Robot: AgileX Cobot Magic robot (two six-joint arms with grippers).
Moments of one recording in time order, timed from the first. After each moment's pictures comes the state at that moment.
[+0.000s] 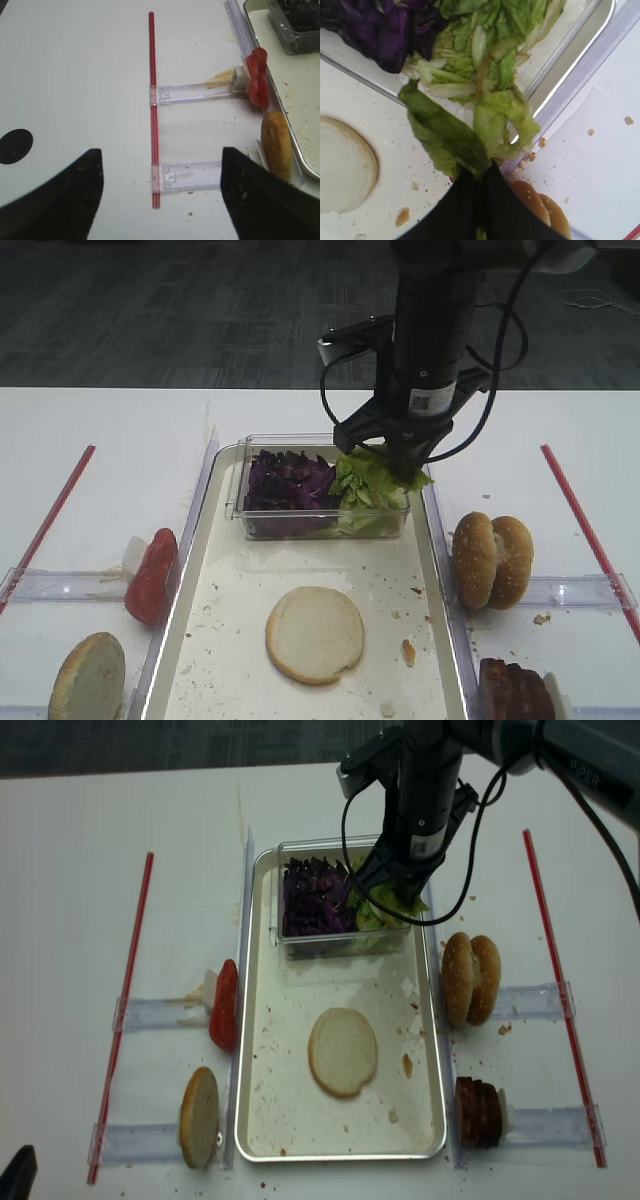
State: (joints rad) left arm 0.02 -0.02 -0.49 0.05 1.18 0.01; right arm 0.49 2.00 -1.67 0.02 1.23 -0.12
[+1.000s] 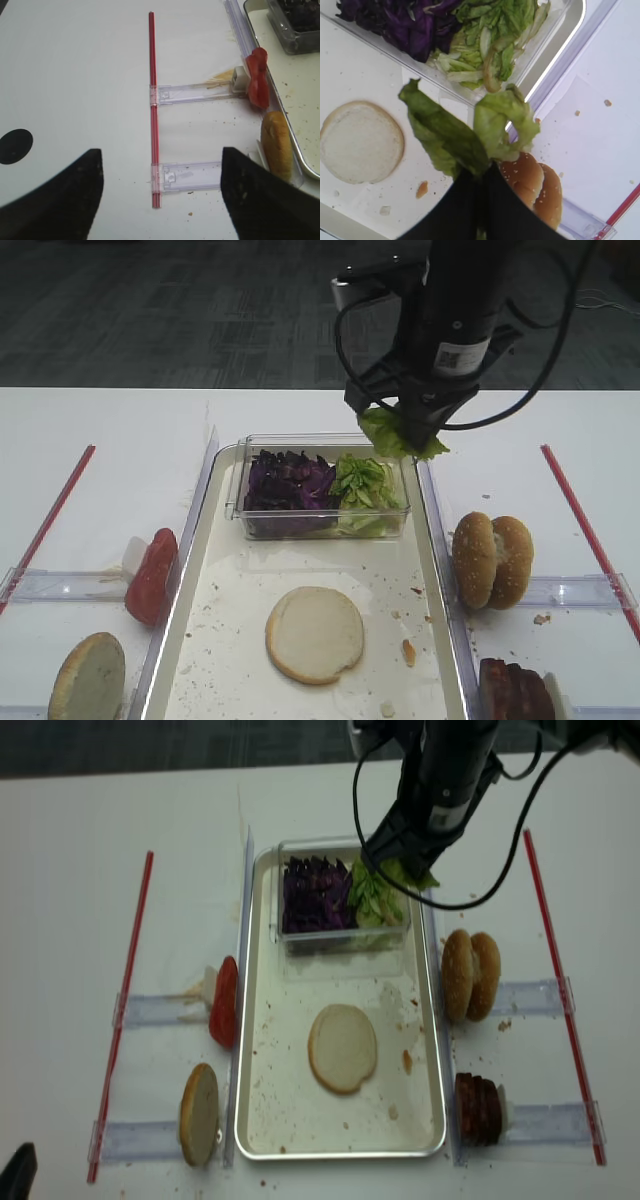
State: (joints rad) left arm 0.02 -0.02 -0.49 0.05 1.18 0.01; right arm 0.49 1.82 -1.60 0.05 1.24 -0.11
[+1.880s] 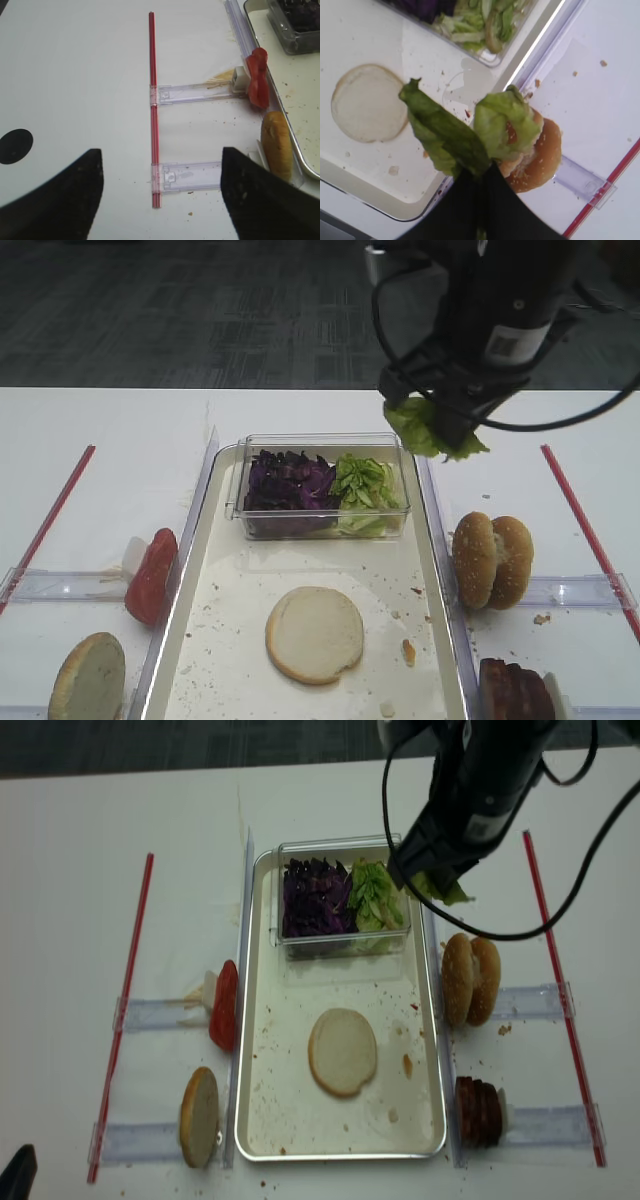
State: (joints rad) left arm 0.02 -0.02 -0.49 0.05 1.18 0.01; right arm 0.49 1.63 -1.44 0.05 1.24 -0.09
